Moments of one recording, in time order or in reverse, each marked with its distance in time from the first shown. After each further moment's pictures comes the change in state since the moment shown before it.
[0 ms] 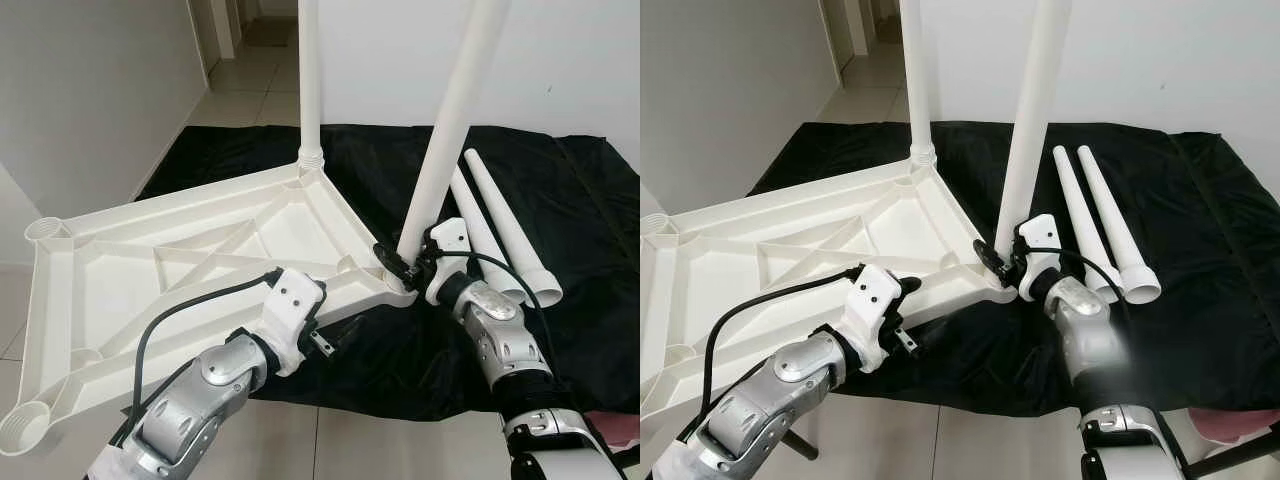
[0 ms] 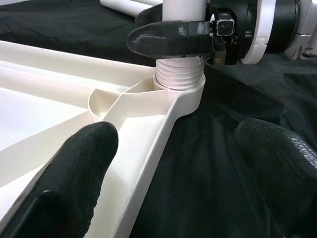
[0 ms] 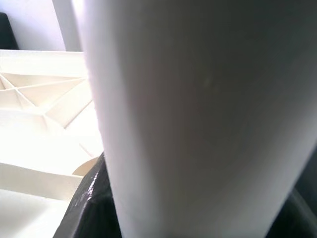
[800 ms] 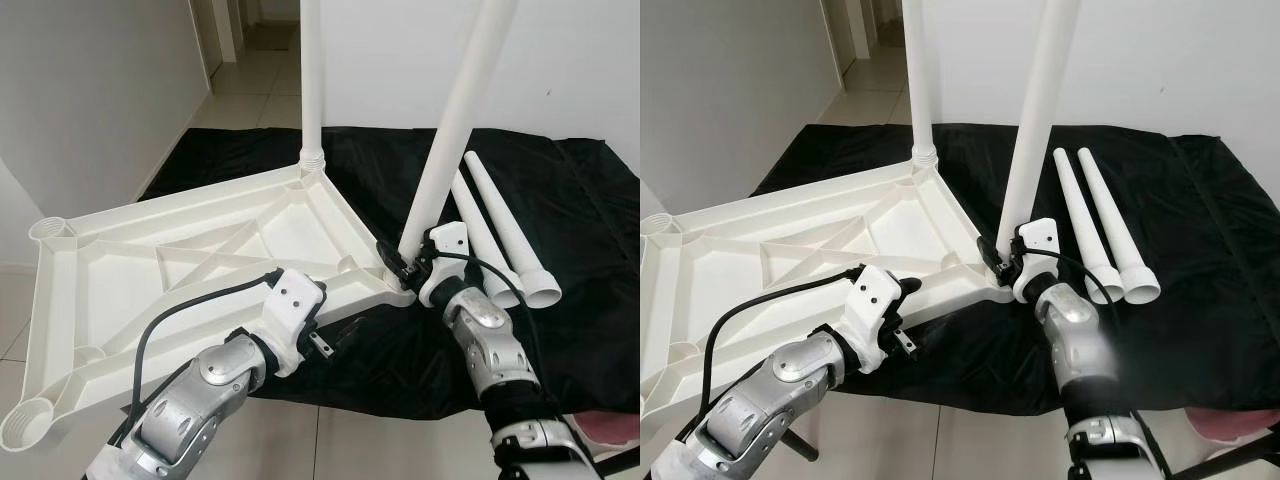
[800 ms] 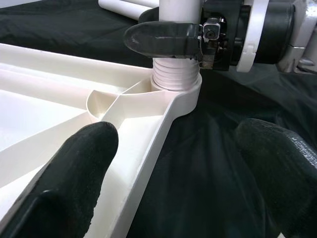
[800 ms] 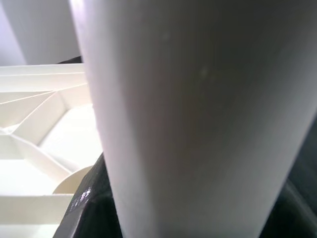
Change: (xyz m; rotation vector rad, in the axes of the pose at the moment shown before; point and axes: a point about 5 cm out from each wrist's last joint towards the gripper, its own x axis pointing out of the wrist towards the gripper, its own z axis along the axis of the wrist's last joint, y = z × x) left arm 0.000 0.001 0.000 0.002 0.000 0.002; right arm 0.002 0.014 -0.005 0.062 0.001 -0.195
